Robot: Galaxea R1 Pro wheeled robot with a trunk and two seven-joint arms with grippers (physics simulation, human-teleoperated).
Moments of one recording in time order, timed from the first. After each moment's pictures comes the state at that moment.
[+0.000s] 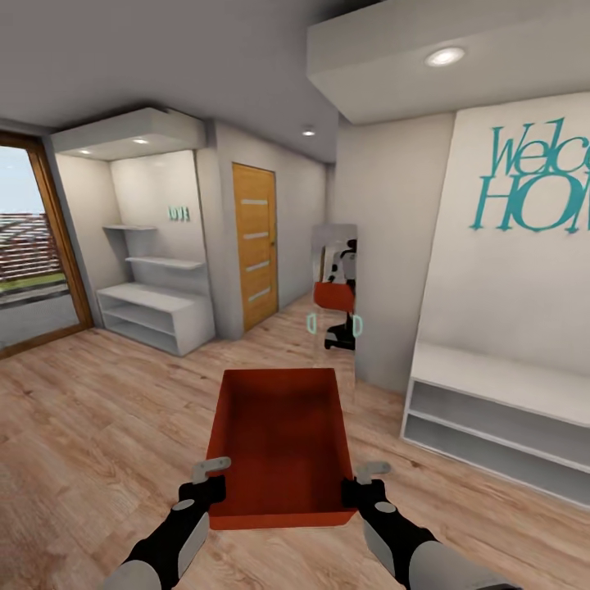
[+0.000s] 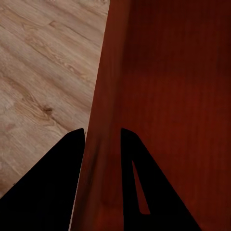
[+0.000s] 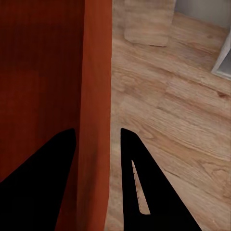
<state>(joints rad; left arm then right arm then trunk) -0.55 -0.08 0.04 -0.41 0.08 0.01 0.18 -0.65 0.12 0.11 -0.16 -0.05 -0.13 -0.09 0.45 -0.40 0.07</state>
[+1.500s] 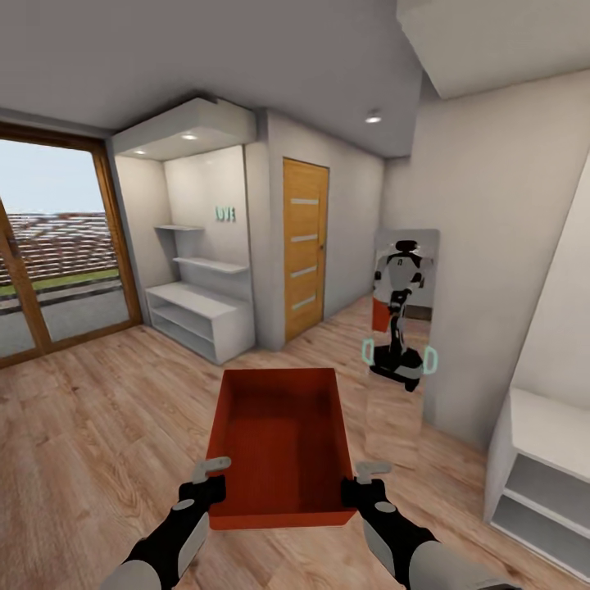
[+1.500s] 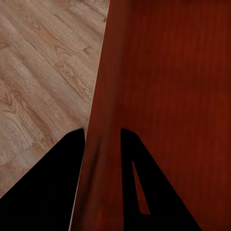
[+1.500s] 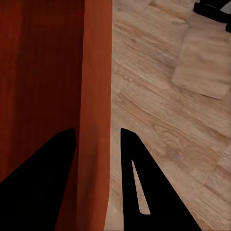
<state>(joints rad) -0.55 -0.08 0.04 -0.41 0.08 0.01 0.18 -0.65 0.12 0.11 -0.16 -0.05 -0.13 -0.09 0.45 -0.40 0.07</state>
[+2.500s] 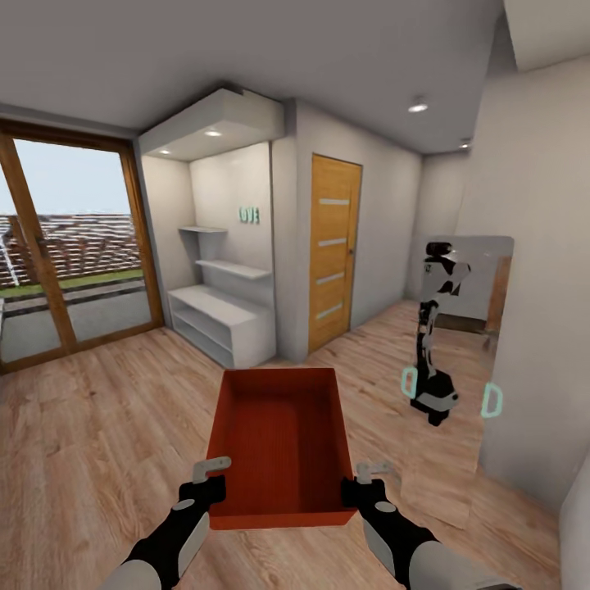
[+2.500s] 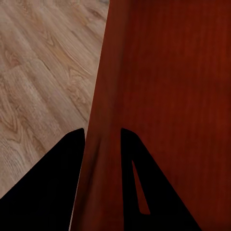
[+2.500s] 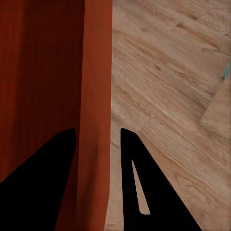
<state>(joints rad) -0.55 -0.08 0.04 -0.41 0.08 0.01 0.18 -0.65 0.12 0.11 -0.16 -0.05 -0.13 -0.09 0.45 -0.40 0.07</state>
